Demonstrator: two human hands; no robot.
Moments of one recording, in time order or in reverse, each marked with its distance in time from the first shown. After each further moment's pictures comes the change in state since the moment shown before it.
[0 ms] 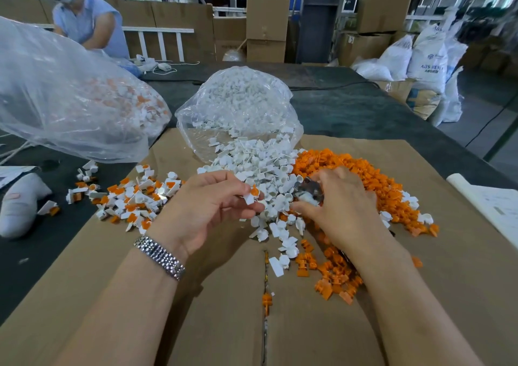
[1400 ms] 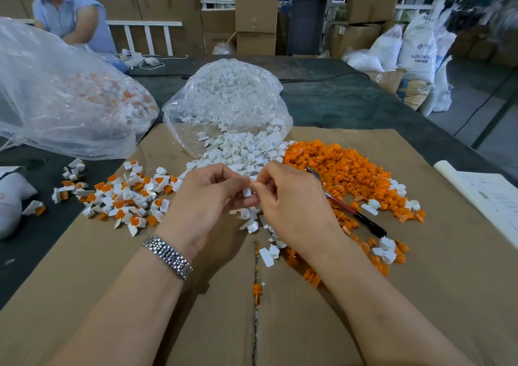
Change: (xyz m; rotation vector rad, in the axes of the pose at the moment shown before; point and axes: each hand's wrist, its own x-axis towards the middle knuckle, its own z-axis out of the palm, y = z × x) left_hand 0.009 -0.017 0.015 0.137 0.159 0.133; right_hand -0.014 -0.035 0.018 0.398 0.190 -0.329
